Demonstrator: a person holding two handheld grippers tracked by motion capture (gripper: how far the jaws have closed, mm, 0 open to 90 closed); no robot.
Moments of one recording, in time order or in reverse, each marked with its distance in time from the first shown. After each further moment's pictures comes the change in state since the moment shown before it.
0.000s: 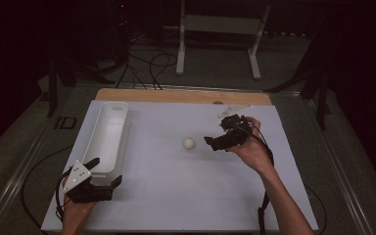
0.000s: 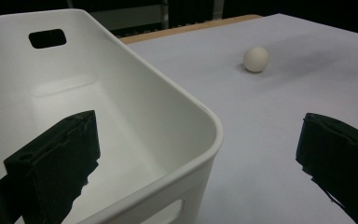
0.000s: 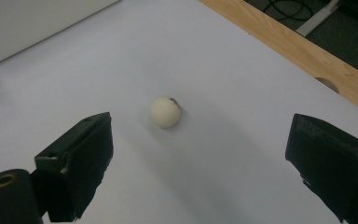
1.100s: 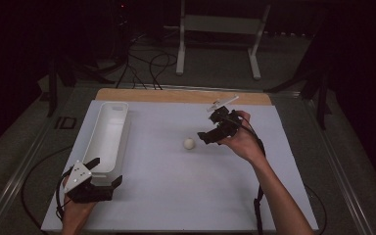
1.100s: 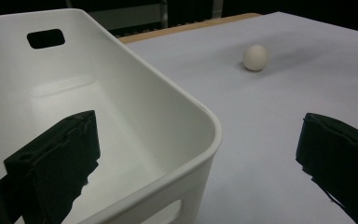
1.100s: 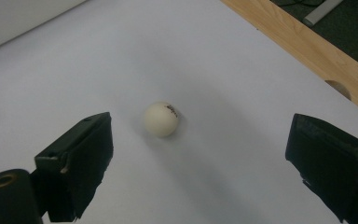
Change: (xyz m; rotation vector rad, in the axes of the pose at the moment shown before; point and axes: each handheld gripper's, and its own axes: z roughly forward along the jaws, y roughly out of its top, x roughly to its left) left arm 0.000 0.000 0.001 0.003 -0.002 0.007; right arm -0.004 0.023 0.028 0.085 0.010 -0.025
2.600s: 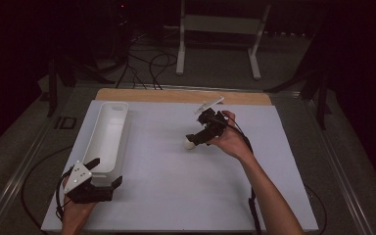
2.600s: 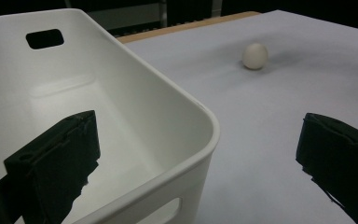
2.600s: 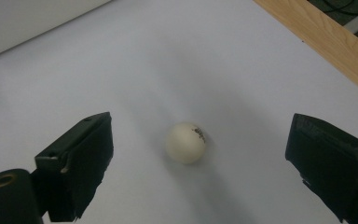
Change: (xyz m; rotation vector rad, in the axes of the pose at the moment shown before) left arm -0.001 0.000 -0.001 0.005 -0.002 0.007; right arm 0.008 0.009 0.040 -0.006 0.103 -0.049
